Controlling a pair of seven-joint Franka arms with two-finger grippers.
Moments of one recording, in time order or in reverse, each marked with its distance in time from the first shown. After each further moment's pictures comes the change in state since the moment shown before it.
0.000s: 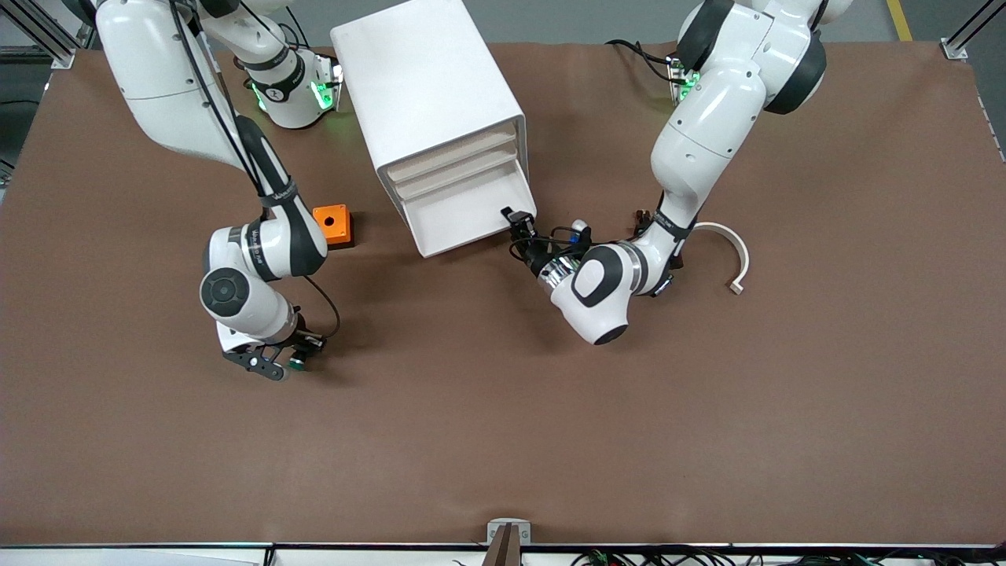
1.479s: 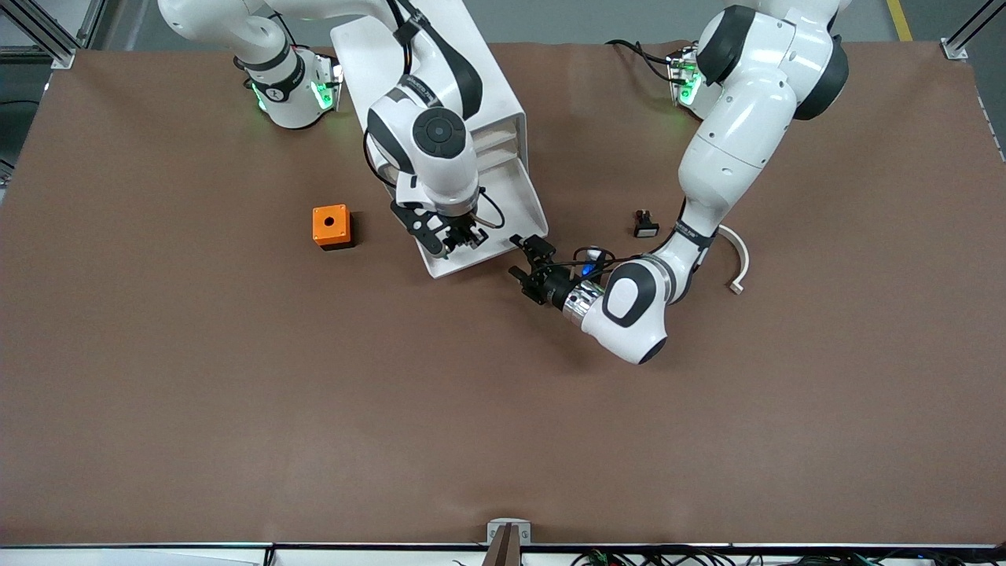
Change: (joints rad) left arm 0.111 0.002 -0.049 0.042 -0.041 0.132 0.194; right arm 0.544 -0.203 0.040 0.010 0.065 -0.214 0.987
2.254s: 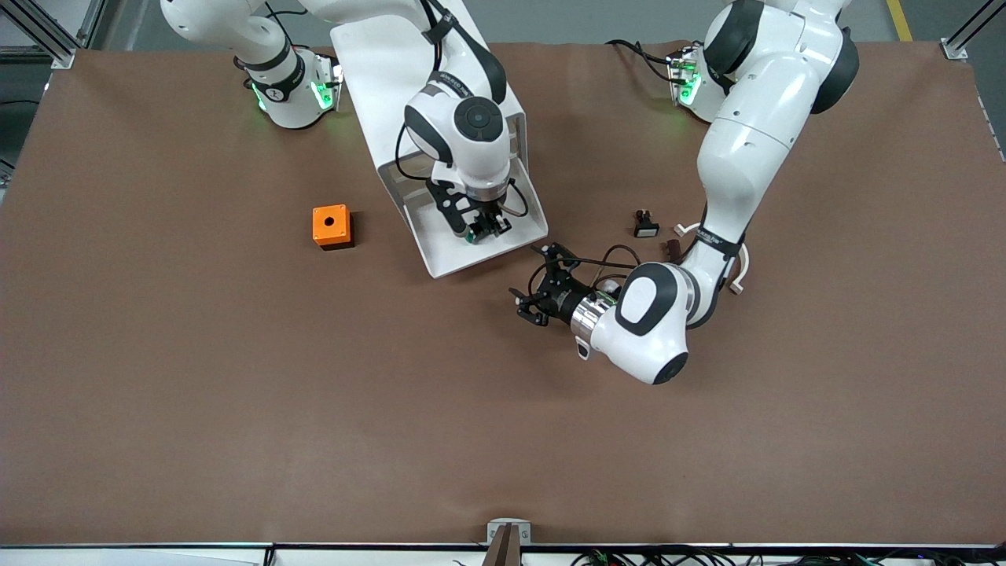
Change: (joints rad) left arm 0.012 -0.053 0.005 0.167 0.227 -0.057 0.609; right arm 0.113 0.064 0.000 -0.014 0.003 0.115 0.275
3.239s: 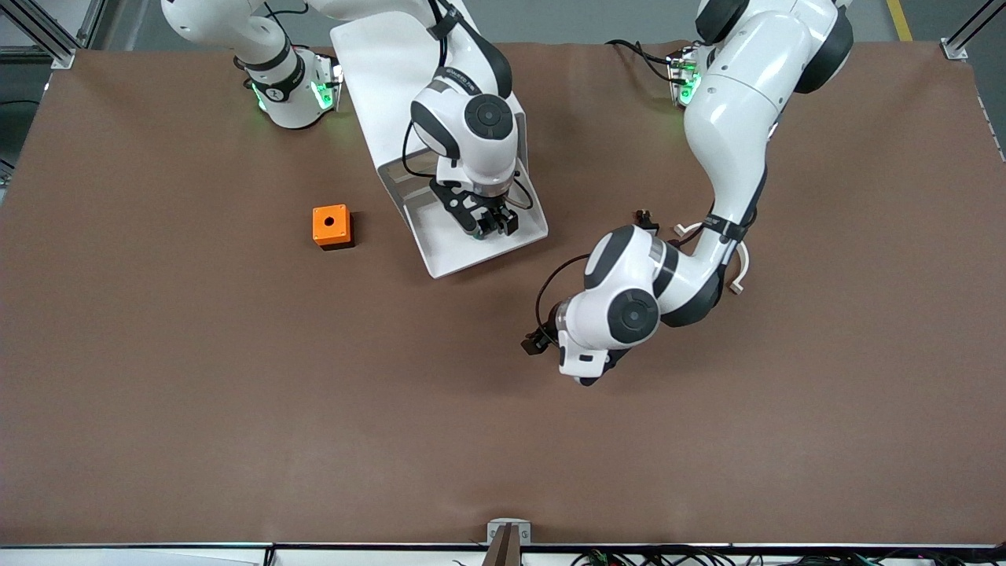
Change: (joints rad) left arm -0.103 -0.076 -0.012 0.006 0.664 0.380 0.213; right arm -0.017 0.000 -0.022 0.070 0.000 -0.180 -0.257
